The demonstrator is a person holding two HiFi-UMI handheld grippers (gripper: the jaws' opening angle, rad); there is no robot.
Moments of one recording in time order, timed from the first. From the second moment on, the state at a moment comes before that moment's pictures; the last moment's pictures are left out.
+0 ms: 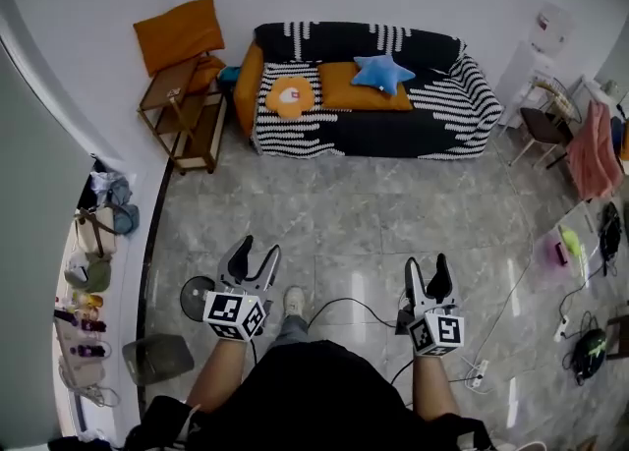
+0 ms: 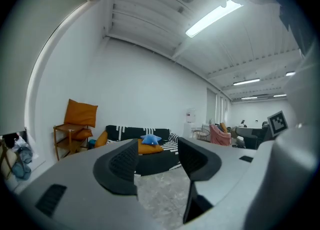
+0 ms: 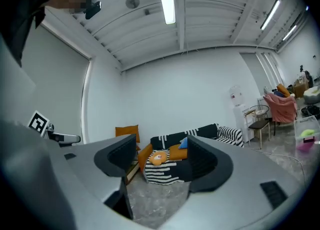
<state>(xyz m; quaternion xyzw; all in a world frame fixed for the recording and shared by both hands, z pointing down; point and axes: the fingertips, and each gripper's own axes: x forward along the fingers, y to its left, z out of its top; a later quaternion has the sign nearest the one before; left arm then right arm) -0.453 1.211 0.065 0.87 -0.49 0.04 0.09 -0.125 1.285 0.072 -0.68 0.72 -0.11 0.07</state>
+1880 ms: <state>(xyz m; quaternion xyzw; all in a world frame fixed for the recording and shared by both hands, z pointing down) -0.331 0.701 0.053 0.87 -0.47 -0.02 0.15 0.051 0.798 0.080 -0.70 0.68 -0.14 0.13</state>
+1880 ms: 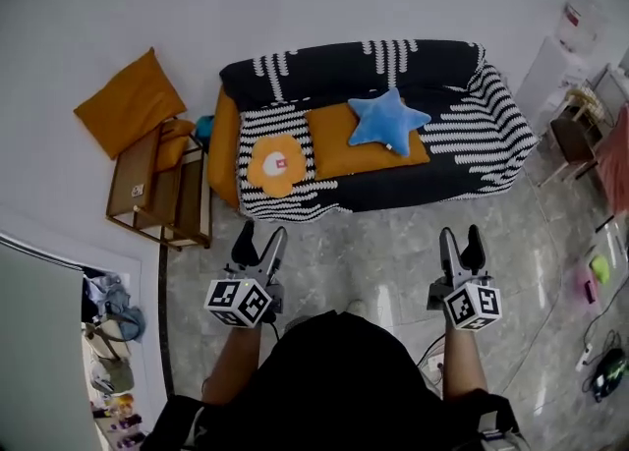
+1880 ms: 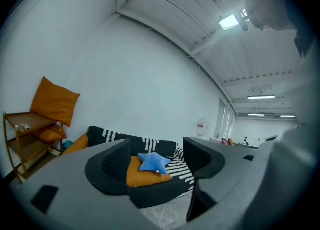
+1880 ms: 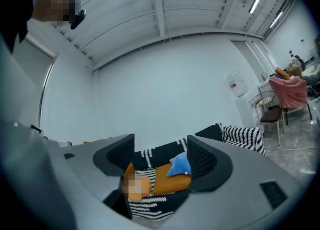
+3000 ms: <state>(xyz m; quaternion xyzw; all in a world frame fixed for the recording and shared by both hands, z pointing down) -0.259 0.379 0.078 0.89 -0.42 -0.02 0.17 0.106 0.532 0.079 -0.75 0.64 -0.14 0.11</state>
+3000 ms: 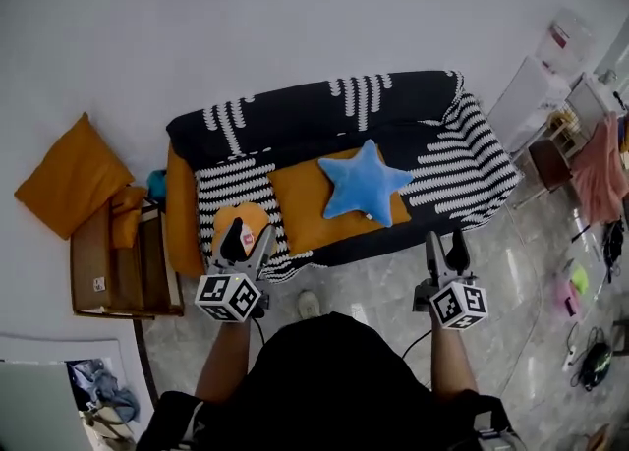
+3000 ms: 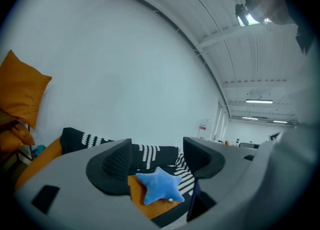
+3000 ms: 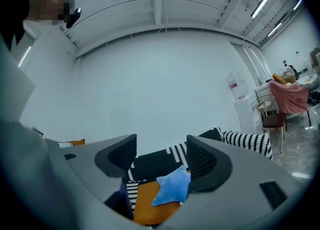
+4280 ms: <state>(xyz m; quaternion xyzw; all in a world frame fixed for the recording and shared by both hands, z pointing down) -0.107 0.110 0.207 0.89 -0.37 0.10 0.27 0.221 0.284 0.239 -0.77 0.57 -0.27 -0.01</state>
